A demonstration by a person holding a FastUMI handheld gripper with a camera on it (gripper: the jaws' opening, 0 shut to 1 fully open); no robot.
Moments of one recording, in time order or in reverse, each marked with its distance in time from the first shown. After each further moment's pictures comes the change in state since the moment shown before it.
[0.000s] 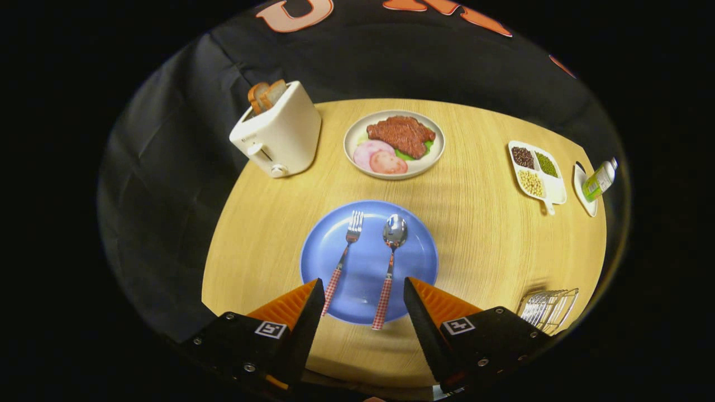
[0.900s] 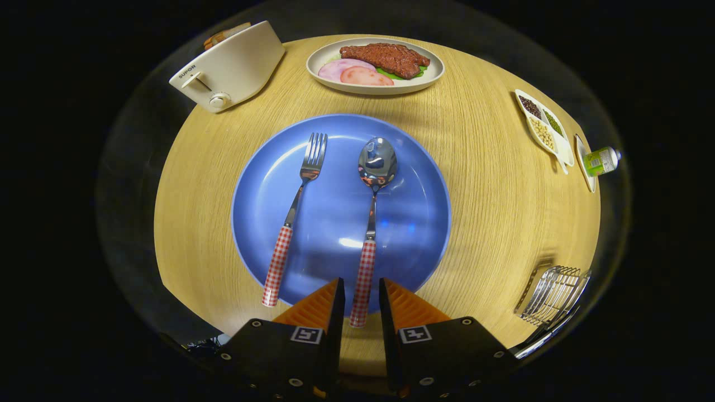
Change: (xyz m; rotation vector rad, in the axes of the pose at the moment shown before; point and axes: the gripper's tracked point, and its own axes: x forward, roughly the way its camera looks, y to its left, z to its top) arm 0.059 -0.023 -0.058 0.008 0.249 -0.161
